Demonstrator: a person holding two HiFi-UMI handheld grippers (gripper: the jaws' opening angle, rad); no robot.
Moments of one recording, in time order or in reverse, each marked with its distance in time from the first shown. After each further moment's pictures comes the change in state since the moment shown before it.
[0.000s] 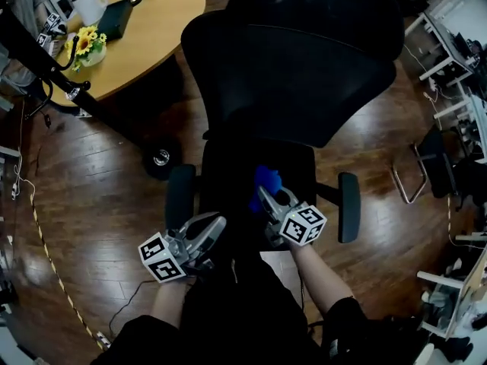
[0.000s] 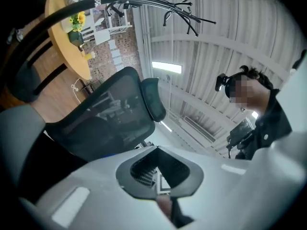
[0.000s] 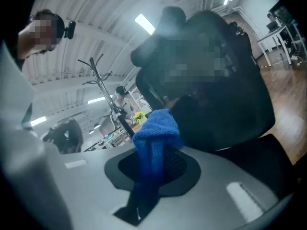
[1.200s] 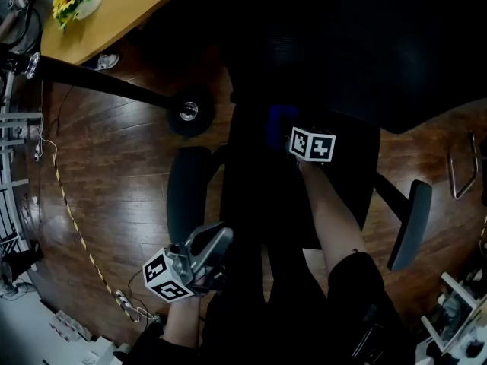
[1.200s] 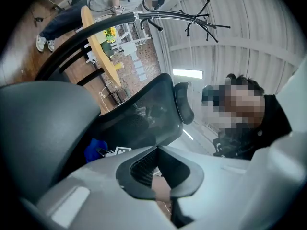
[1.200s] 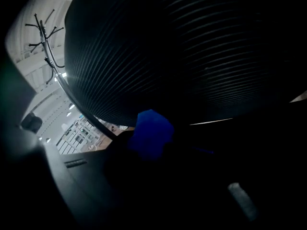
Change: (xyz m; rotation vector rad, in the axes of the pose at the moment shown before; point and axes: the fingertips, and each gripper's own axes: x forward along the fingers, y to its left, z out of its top) left arm -0.051 0.111 -0.040 -0.071 -0.110 0.233; right arm 0.202 -0.222 -0.137 0.061 0.355 -0.275
